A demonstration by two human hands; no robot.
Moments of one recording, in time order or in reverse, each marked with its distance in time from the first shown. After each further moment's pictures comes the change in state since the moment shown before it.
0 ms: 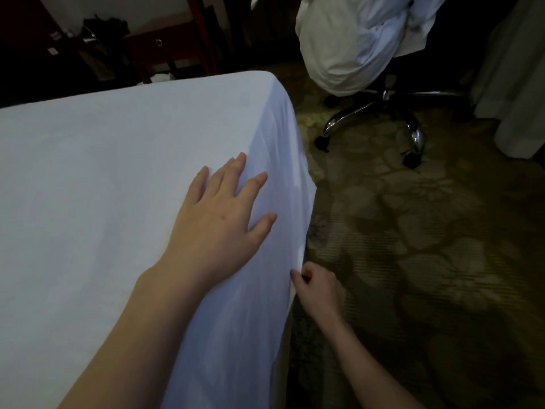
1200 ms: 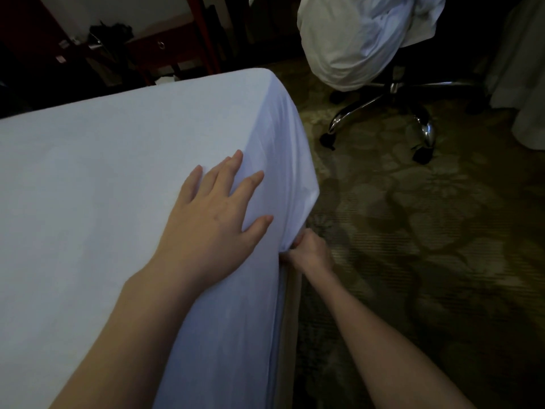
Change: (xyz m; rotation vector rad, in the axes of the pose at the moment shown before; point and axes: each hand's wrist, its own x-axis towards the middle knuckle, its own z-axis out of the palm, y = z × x) left_hand 0.012 -0.002 0.002 0.019 0.015 0.011; right_hand 0.060 -0.042 -0.013 0.165 -0.180 0.096
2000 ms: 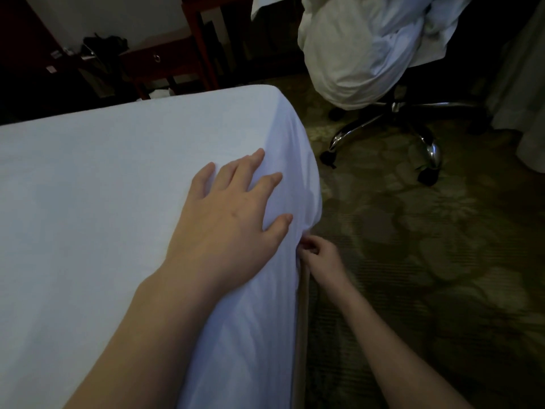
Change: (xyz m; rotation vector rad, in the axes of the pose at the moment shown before) left_hand 0.061 -0.012 0.008 0.015 0.043 0.013; right_hand 0.062 -0.007 -0.004 0.481 0.024 -0.170
